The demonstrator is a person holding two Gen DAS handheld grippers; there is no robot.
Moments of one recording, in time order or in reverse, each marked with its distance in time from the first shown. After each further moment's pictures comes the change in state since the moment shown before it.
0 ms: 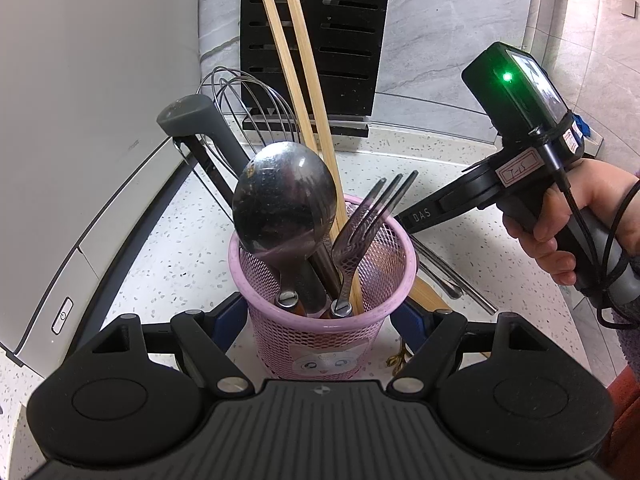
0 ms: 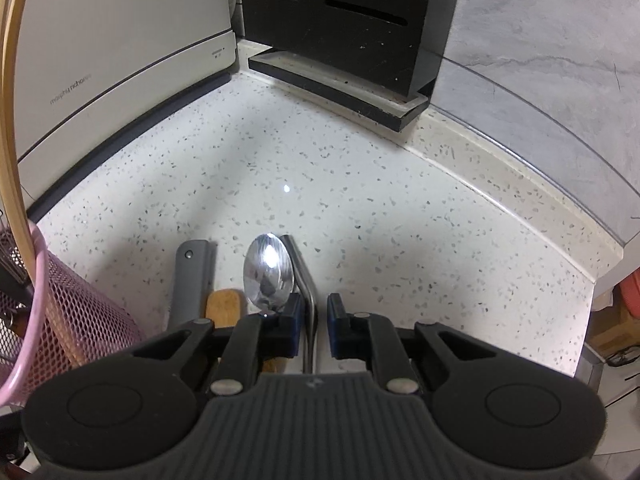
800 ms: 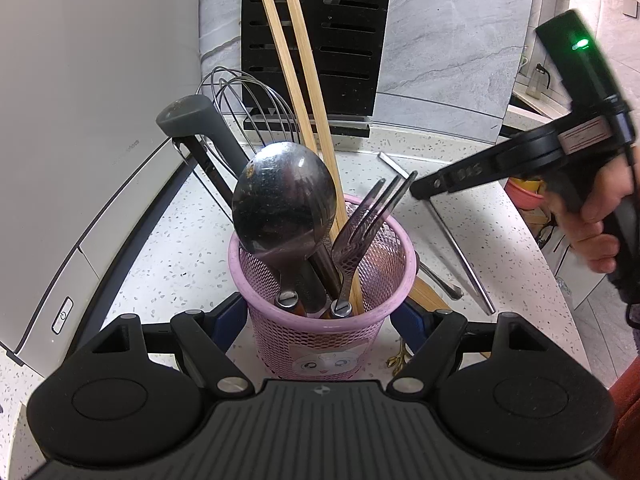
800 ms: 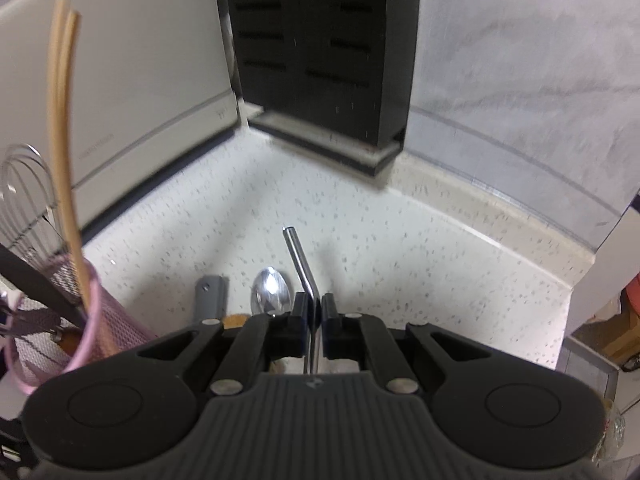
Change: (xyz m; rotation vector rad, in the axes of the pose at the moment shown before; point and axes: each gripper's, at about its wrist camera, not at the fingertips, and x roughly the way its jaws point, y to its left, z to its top) left arm 0.000 0.000 0.000 0.000 -0.001 0.001; right arm -0.049 -0.016 -0.007 0.057 -0.154 0.040
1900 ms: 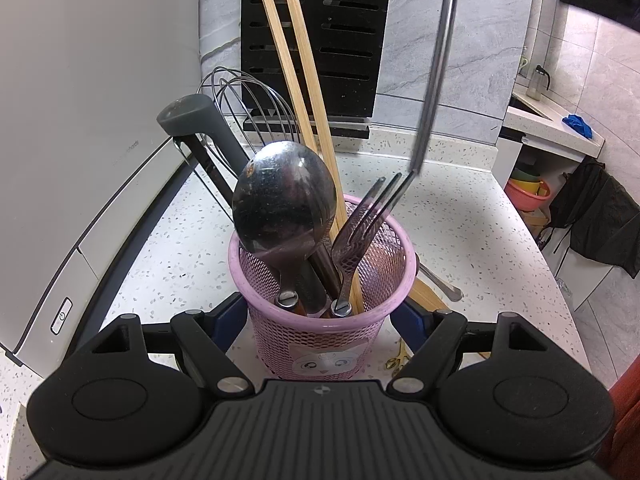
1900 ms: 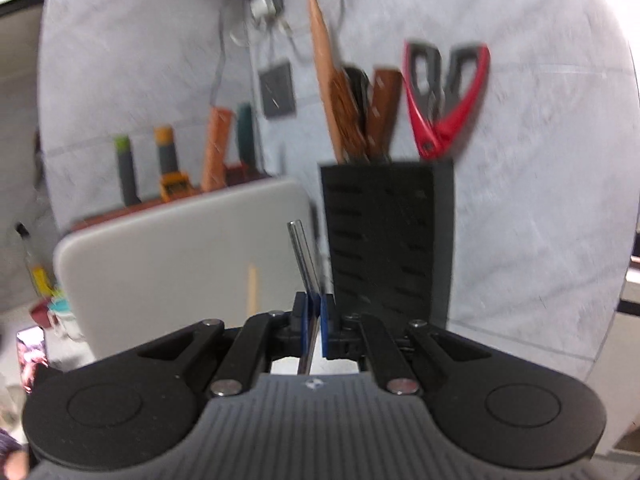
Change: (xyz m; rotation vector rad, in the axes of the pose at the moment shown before) left arm 0.001 0.000 0.000 0.001 -0.002 -0.002; right arm -0.153 0.034 0.013 -0.016 -0.546 0.179
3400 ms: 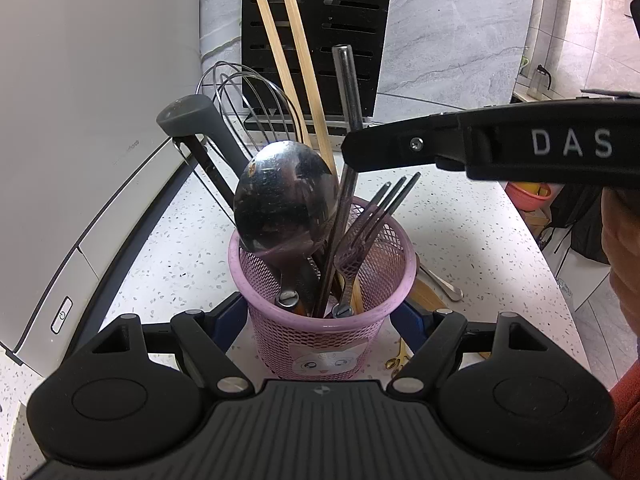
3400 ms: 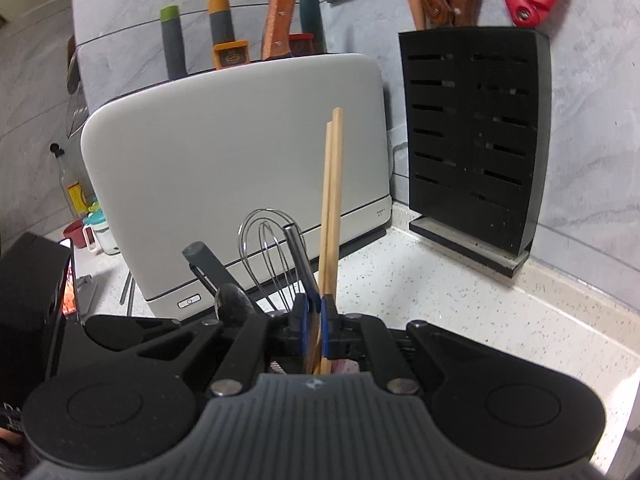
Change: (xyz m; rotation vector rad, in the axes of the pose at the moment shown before) left arm 0.000 0.000 0.000 0.001 0.001 0.000; right arm 0.054 0.026 -0.064 -0.023 0.268 0.138
